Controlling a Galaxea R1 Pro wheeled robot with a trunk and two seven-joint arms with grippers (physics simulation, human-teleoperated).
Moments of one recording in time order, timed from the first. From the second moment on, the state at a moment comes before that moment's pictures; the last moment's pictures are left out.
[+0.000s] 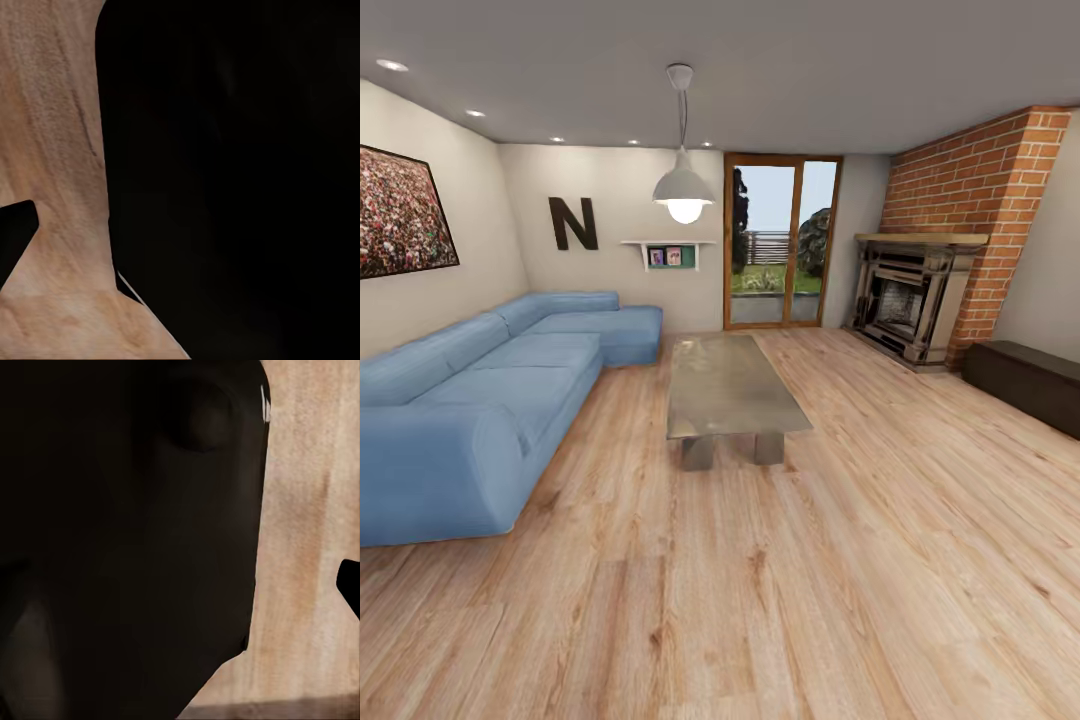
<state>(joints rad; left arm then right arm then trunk) 0.00 0.00 0.00 0.00 0.00 0.00 0.00 0.00 0.00 0.00 0.00 0.00 0.00 0.00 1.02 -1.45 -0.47</state>
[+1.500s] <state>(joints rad) -0.07 -0.03 0.00 -0.07 0.00 -0.09 0.01 -0.03 -0.13 -0.14 -0.26 -0.04 -0.11 0.00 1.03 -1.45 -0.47</state>
